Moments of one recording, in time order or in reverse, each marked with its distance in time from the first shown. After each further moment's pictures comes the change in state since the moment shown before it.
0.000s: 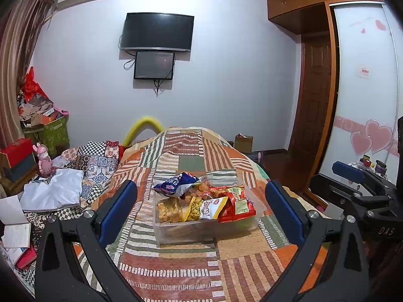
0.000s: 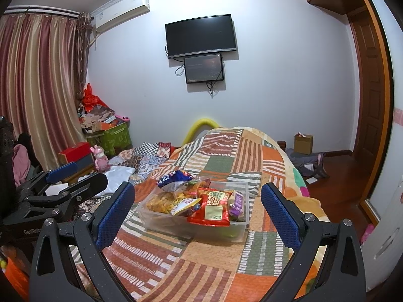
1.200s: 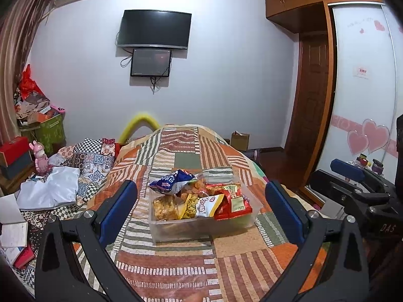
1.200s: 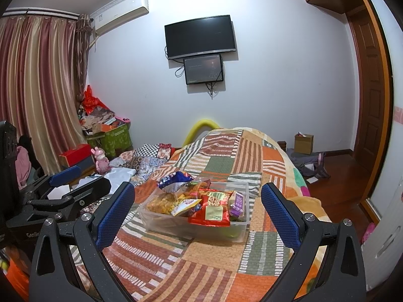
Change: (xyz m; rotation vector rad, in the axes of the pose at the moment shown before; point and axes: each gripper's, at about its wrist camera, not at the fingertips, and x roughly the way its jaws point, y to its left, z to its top) left arm 0.001 -0.003 -0.004 0.003 0.015 -0.023; right arm -0.001 0.002 0.002 0.006 -0.004 0.002
